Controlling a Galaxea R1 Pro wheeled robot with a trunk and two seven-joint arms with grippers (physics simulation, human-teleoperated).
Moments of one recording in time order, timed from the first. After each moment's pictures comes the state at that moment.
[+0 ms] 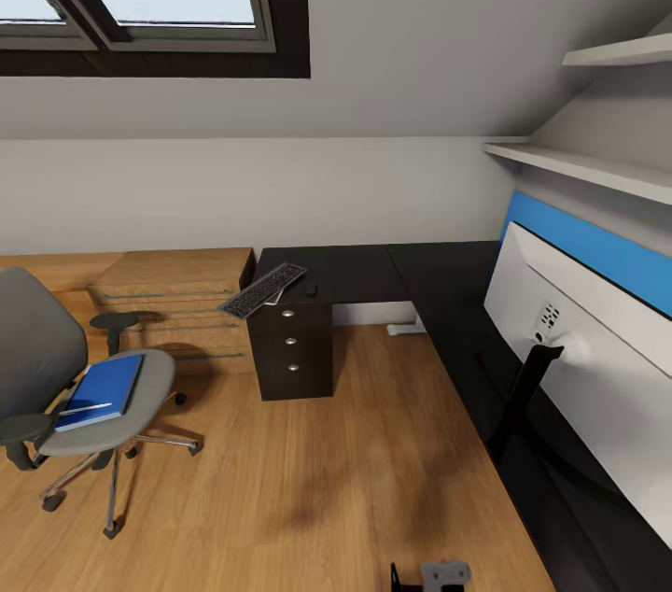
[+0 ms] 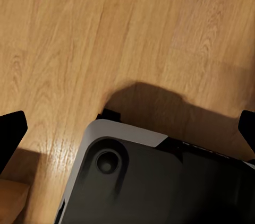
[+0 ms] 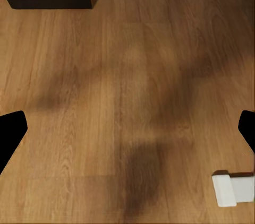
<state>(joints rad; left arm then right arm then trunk) -0.03 0.04 0.03 -0.47 0.33 -0.01 0.01 -0.29 0.13 0.21 -0.21 -0.03 -0.53 -0.22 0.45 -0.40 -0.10</state>
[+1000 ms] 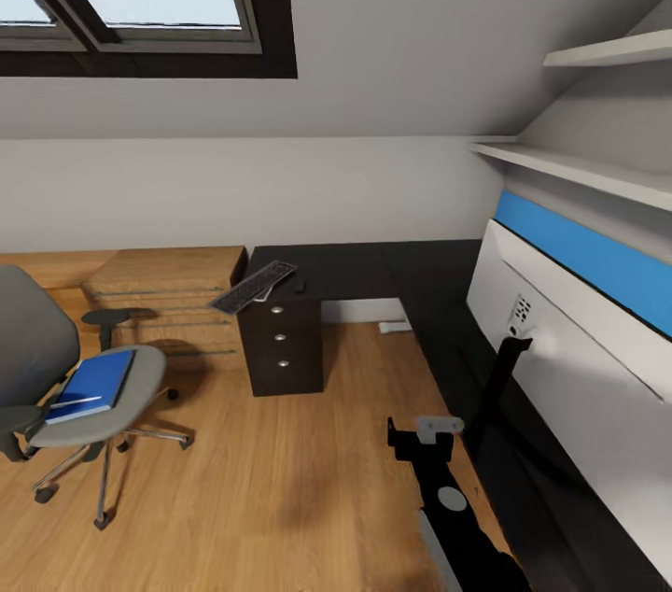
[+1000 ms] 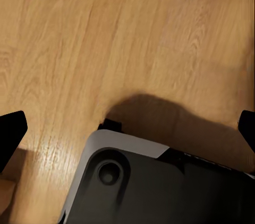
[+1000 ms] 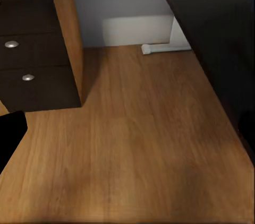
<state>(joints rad) -0.03 0.04 0.03 -0.47 0.33 -0.06 0.01 -0.29 0.10 0.18 -1.07 -0.03 0.06 -0.24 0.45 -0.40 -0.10</state>
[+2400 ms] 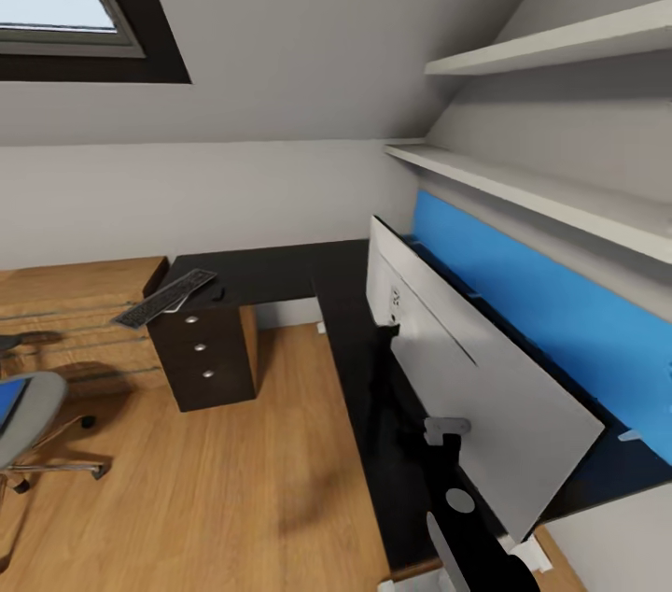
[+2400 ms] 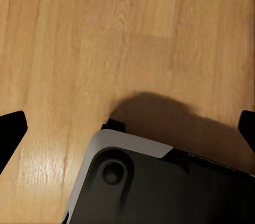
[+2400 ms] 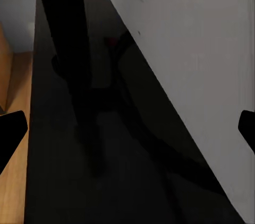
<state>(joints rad) -0.03 0.04 0.03 -0.43 0.33 -0.09 0.01 -0.29 0.07 0.18 -1.07 -0.03 0.06 -0.24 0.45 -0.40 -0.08</state>
